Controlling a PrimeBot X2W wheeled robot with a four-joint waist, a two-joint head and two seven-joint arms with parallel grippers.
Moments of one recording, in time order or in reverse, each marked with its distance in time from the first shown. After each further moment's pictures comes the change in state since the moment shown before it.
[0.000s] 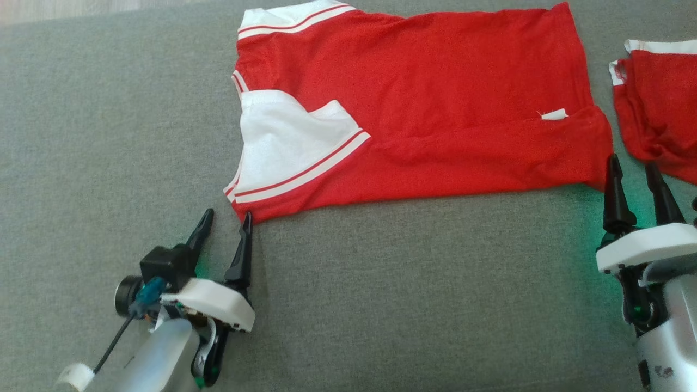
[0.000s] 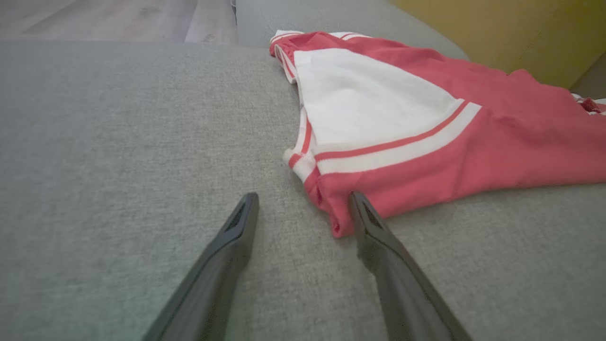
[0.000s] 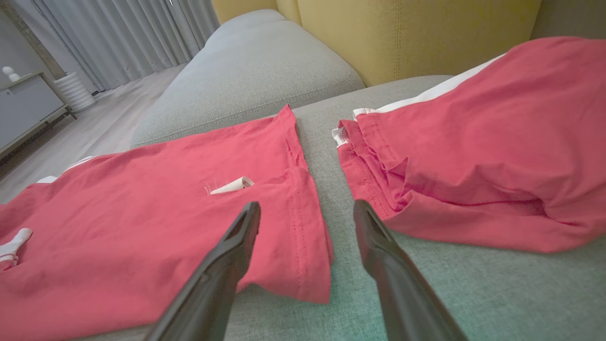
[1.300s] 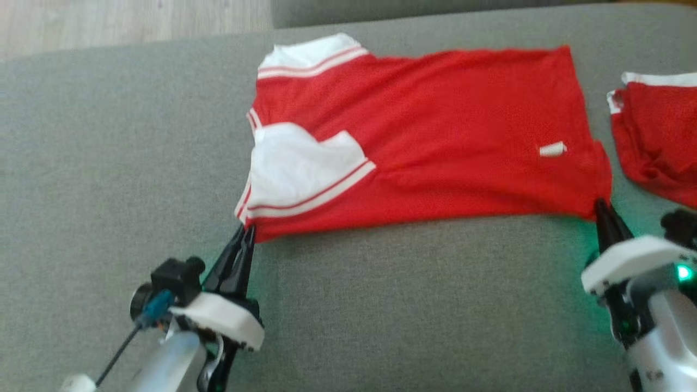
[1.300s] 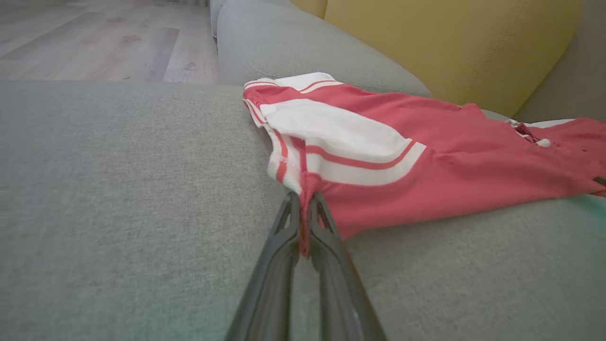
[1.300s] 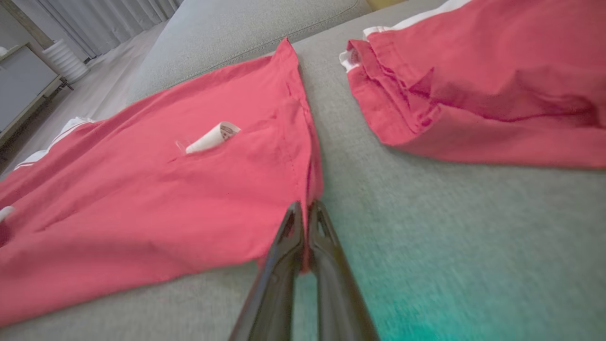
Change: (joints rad) left arm 0.021 0.003 -0.040 -0.016 -0.014 -0.073 -0.012; right arm -0.057 -0.005 0.061 0.236 0.081 0.000 0.092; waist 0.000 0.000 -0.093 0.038
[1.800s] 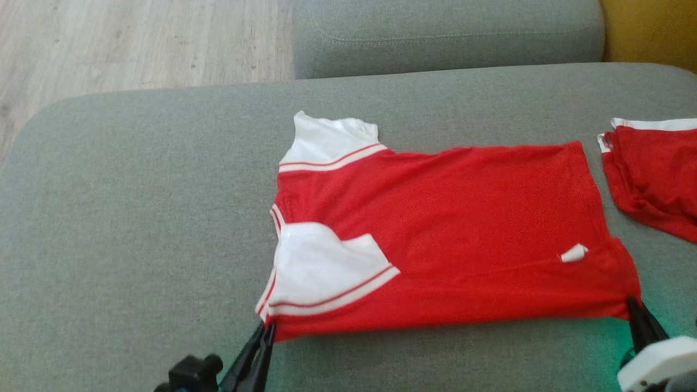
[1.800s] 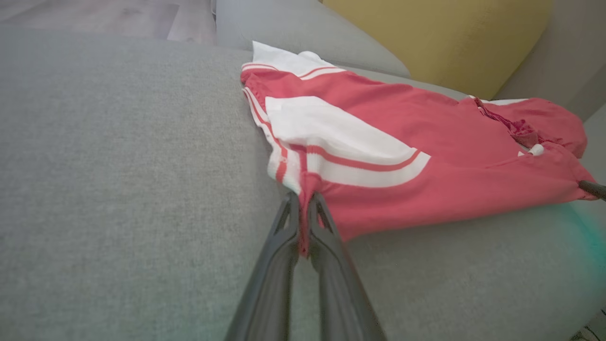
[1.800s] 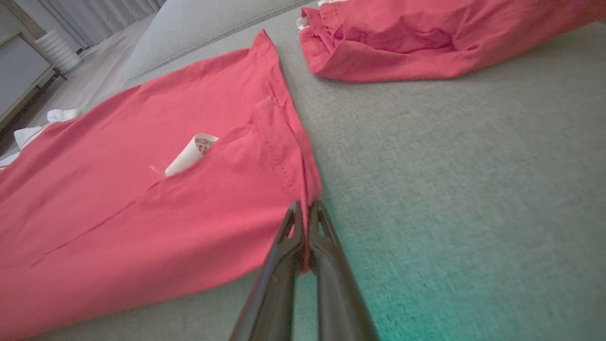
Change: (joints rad) left arm 0.330 0.053 -0.050 -0.268 -0.010 0.093 0.051; right arm 0.356 -0.072 -0.029 -0.187 0.077 0.000 0.014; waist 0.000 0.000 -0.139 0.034
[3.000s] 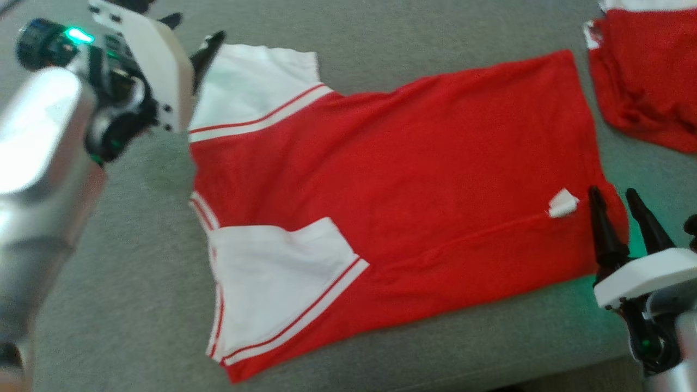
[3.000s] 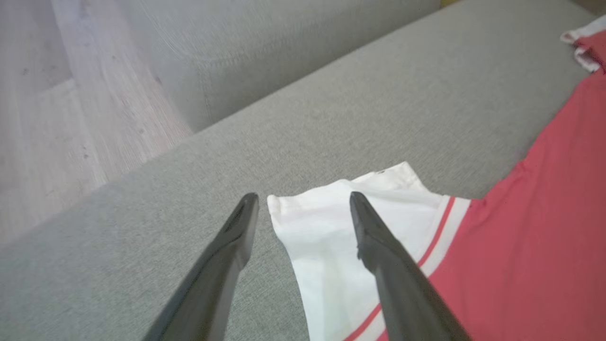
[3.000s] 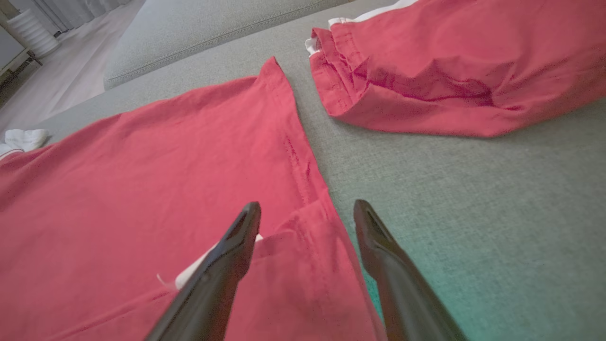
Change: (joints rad) left arm -1.035 0.168 -0.089 0.204 -0.152 -0.160 0.812; right arm -0.098 0.086 -0.050 -0.371 -0.125 0.000 0.146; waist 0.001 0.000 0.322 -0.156
